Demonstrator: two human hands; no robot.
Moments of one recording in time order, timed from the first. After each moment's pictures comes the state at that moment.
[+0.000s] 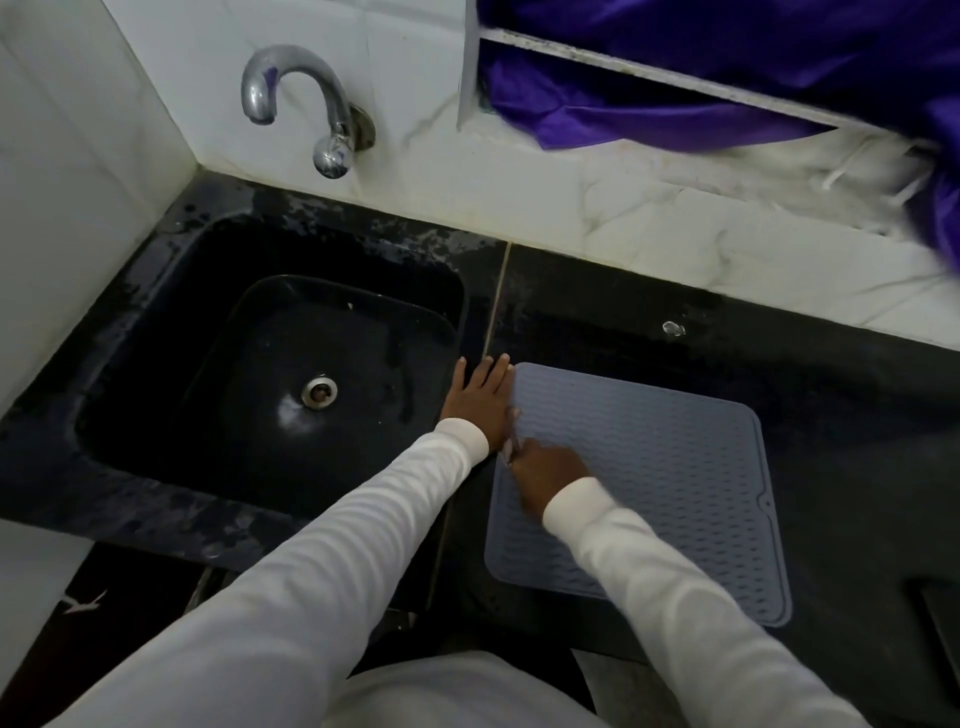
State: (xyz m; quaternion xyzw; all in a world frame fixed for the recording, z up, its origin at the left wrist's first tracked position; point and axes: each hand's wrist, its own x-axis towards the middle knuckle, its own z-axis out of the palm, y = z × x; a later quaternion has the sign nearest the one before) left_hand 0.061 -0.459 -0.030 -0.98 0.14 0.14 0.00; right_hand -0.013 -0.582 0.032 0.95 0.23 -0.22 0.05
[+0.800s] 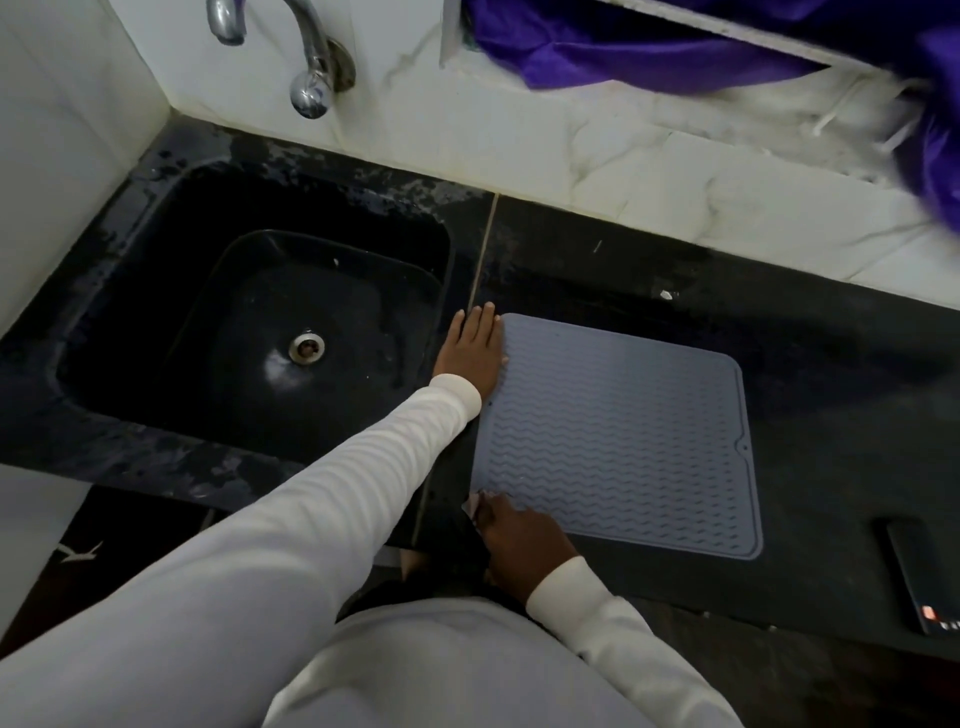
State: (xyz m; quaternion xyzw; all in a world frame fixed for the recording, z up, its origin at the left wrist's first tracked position) left_hand 0.051 -0.473 -0.035 -0.99 0.12 0.11 0.02; right_hand -0.147 -0.588 0.007 0.92 0.26 -0.28 0.02
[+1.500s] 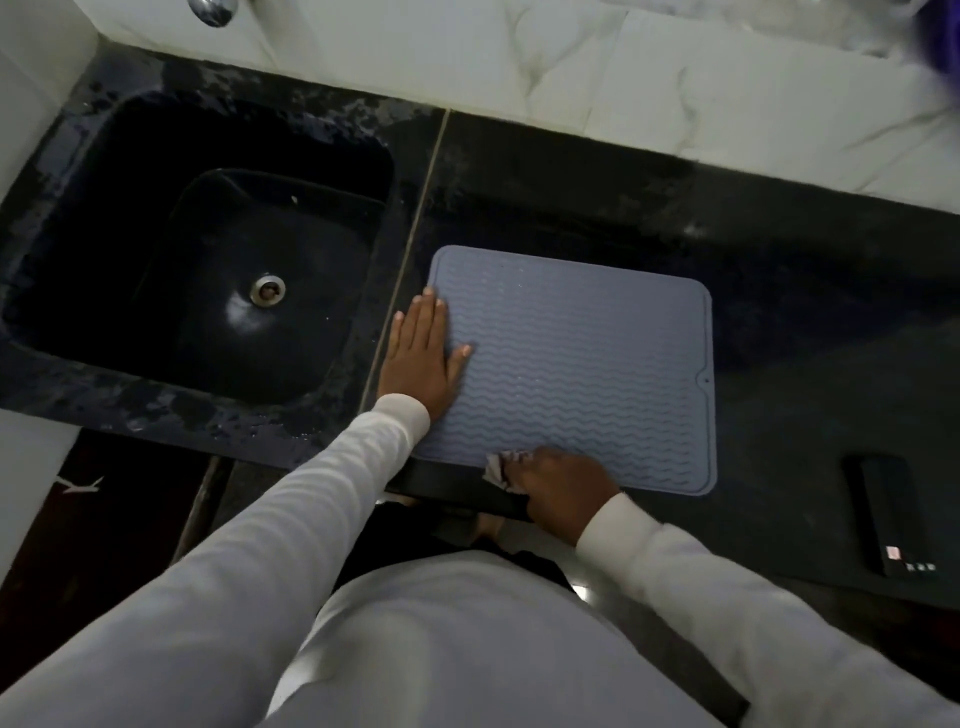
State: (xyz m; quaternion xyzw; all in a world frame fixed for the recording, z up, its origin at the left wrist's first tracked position) left_hand -0.044 -0.513 -0.062 -0.99 0.02 0.05 -0.16; right_hand -0.140 -0.726 0.026 0.91 0.32 -0.25 -0.02
